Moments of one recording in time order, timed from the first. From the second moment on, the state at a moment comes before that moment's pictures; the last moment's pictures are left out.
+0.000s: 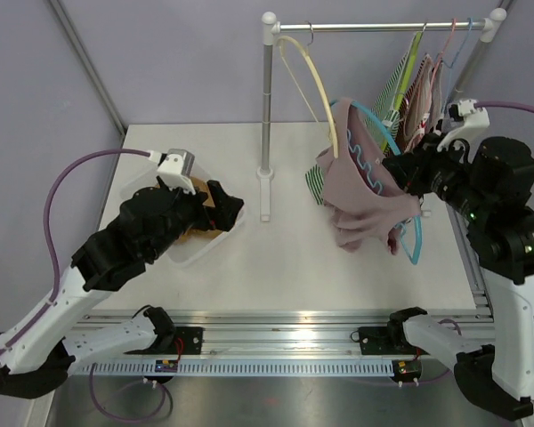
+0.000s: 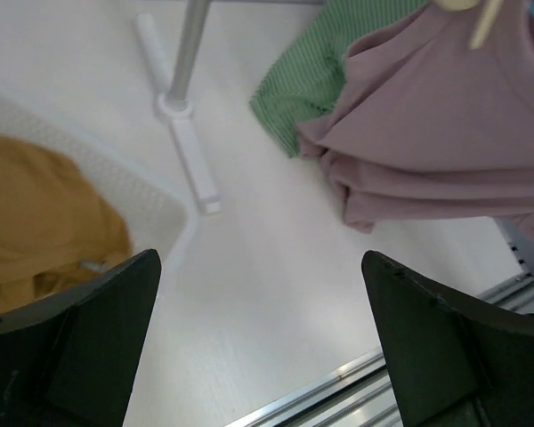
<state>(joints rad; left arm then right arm) -0.80 0.83 1.21 -0.70 -0.29 -0.46 0.26 1.05 1.77 -0.94 -0.16 0.28</state>
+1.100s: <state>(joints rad) -1.23 1.38 1.57 -0.22 -0.45 -0.06 0.26 0.69 1.68 -1.14 -0.46 0.25</state>
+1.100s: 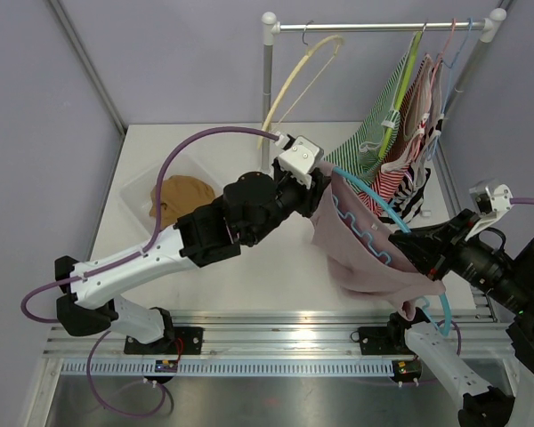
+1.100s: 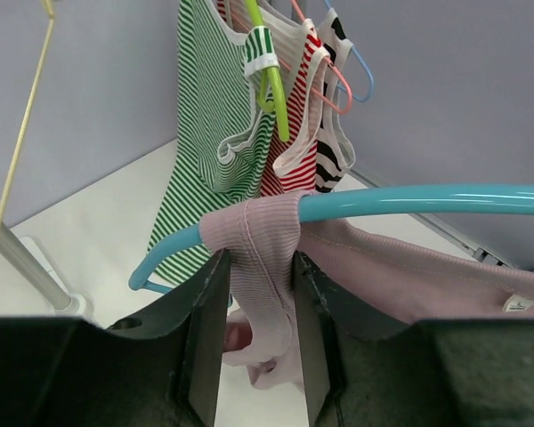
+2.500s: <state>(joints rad) -0.90 0.90 1.09 -0.30 -0.17 -0.37 0.26 0.54 0.98 -0.05 -0.70 0.45</state>
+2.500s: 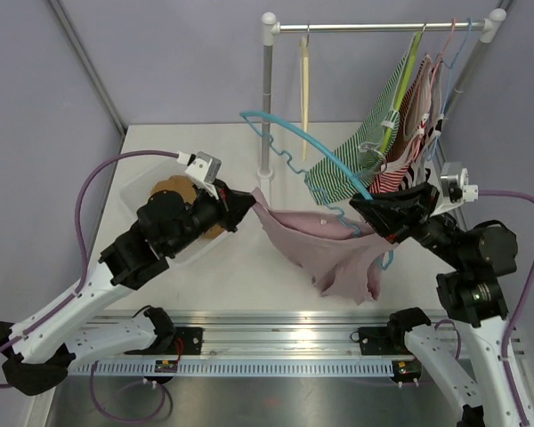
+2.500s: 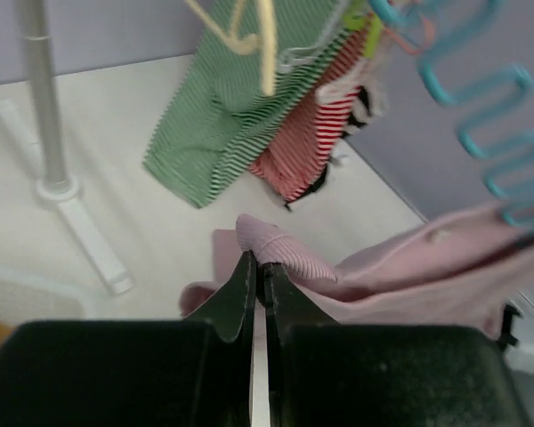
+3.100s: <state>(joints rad) -1.02 1.00 0.88 -0.36 -0.20 -0.39 0.26 0.68 1.02 0.41 -0.54 0.62</state>
